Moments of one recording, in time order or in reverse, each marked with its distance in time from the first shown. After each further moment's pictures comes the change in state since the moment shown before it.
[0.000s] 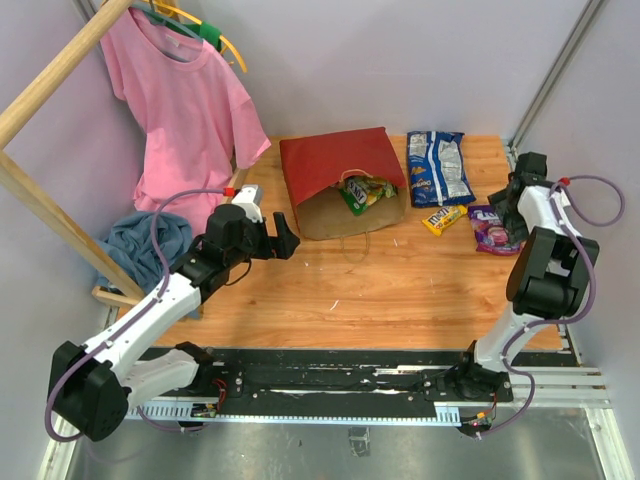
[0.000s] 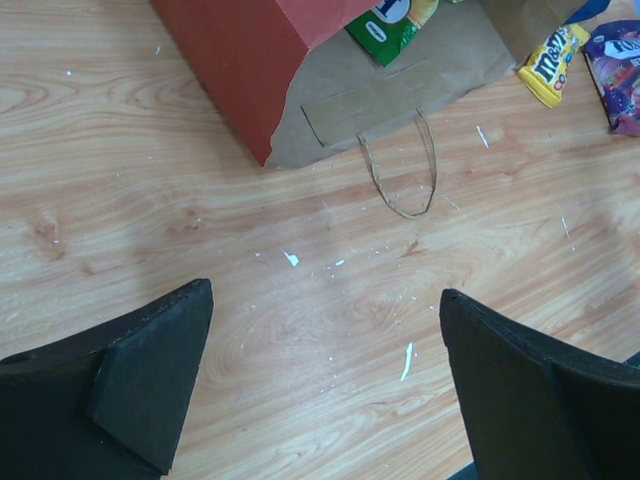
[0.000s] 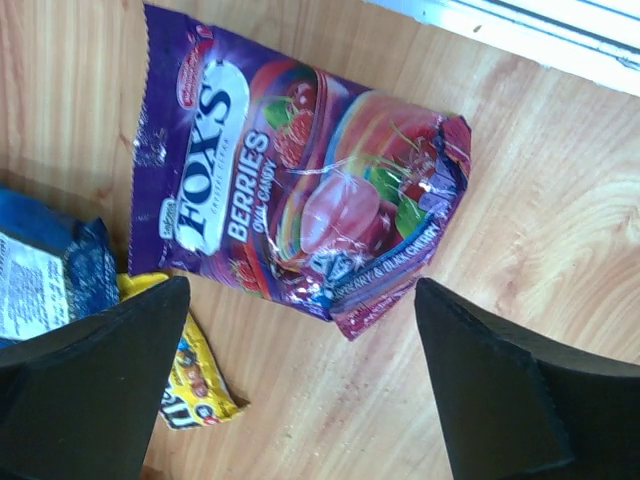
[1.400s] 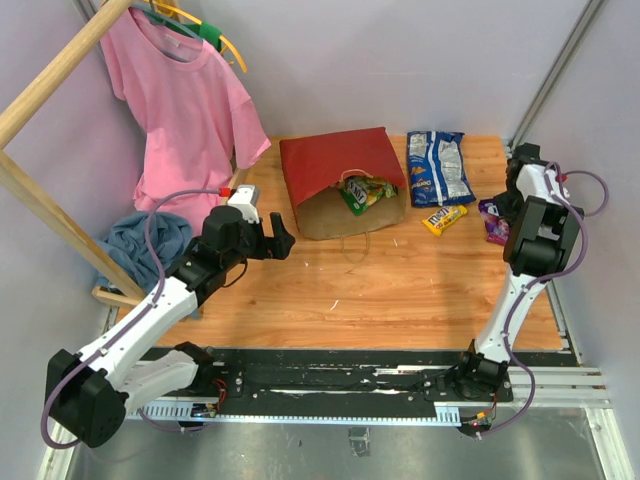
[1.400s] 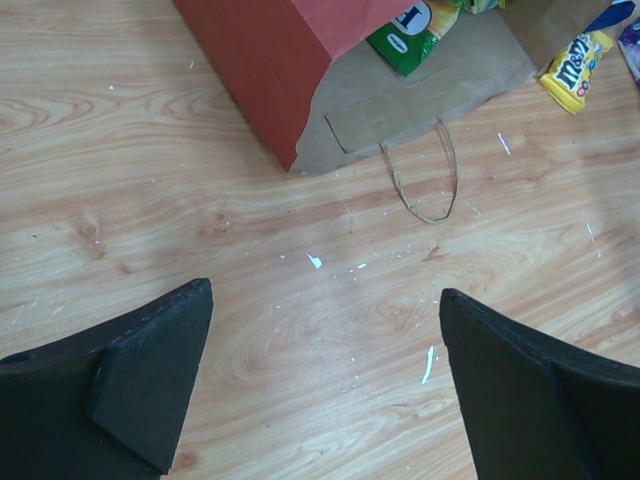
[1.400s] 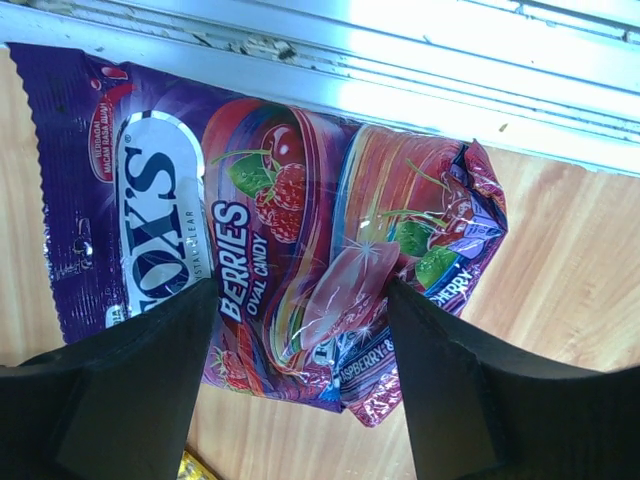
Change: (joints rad) left arm 0.000 -0.044 0.000 -0.028 -0.052 0.040; right arm -0.028 0.435 0.461 -0.247 0.112 0.072
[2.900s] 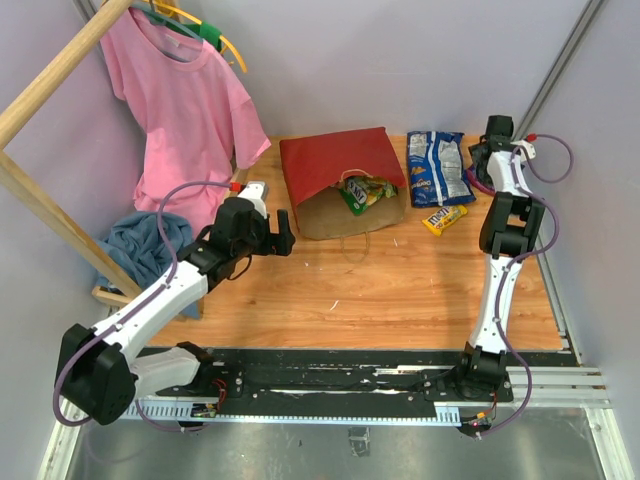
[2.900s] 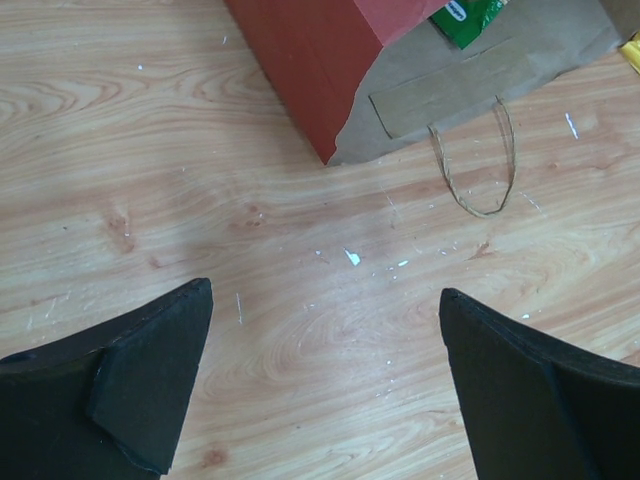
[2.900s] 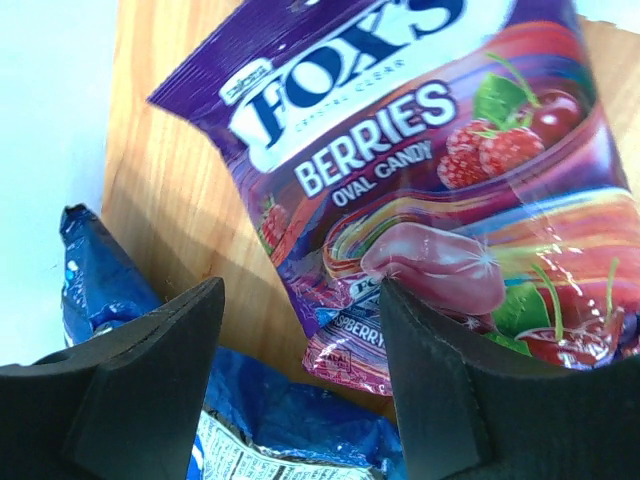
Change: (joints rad) left arm 0.000 0.134 0.068 -0.045 -0.050 0.047; right arm 0.132 0.367 0.517 0.321 -0.137 0.097
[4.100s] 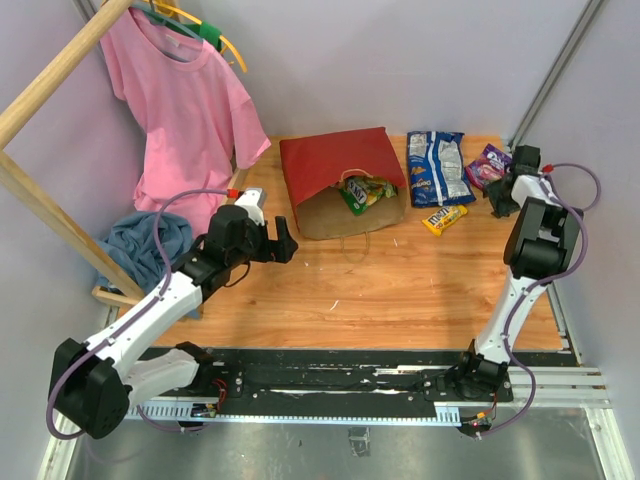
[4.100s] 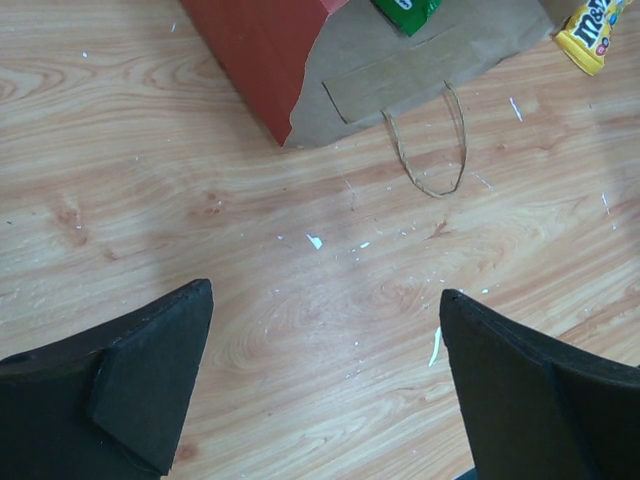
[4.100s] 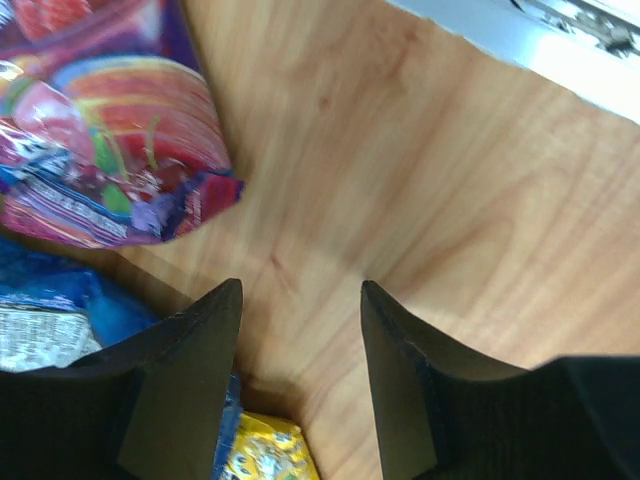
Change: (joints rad) left arm 0.000 -0.073 -0.065 0.032 0.092 -0.031; right arm -0.127 -0.420 -0.687 0.115 -0.168 -0.226
